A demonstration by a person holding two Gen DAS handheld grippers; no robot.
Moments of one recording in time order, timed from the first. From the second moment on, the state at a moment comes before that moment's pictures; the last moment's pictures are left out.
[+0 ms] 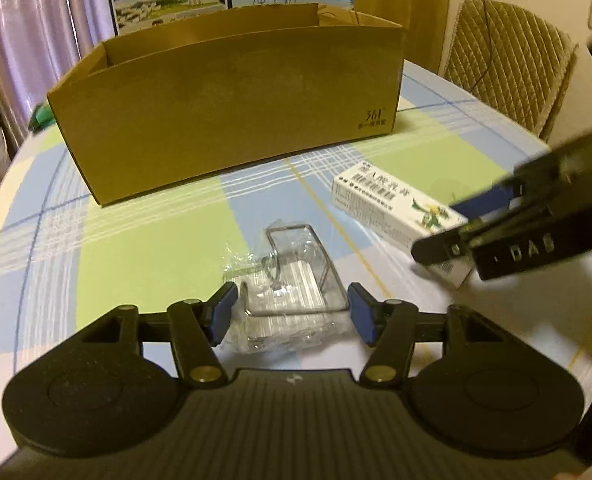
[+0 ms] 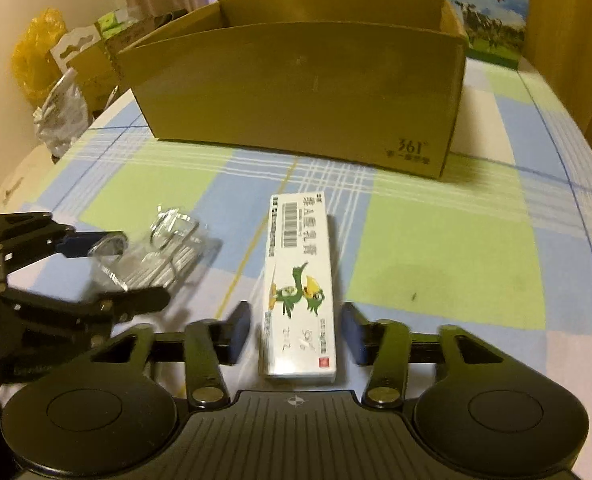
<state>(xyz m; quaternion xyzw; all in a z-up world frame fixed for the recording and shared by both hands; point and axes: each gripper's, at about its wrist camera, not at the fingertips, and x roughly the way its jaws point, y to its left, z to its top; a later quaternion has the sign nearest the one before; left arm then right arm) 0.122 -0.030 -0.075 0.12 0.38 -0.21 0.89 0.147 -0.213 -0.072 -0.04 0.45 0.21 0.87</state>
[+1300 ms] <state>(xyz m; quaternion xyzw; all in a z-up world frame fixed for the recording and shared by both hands) 0.115 -0.031 -0.081 0.10 0.38 -0.15 0.91 0.161 -0.190 -0.084 -0.08 0.45 0.18 0.87</state>
